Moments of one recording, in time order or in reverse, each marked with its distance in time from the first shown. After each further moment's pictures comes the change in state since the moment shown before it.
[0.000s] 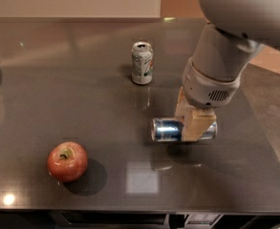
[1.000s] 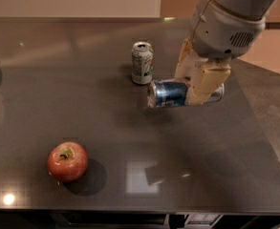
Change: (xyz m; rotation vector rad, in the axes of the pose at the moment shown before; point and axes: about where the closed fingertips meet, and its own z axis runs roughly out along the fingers) arm -0.021 -0.013 -0.095 0.084 -0.055 -0.134
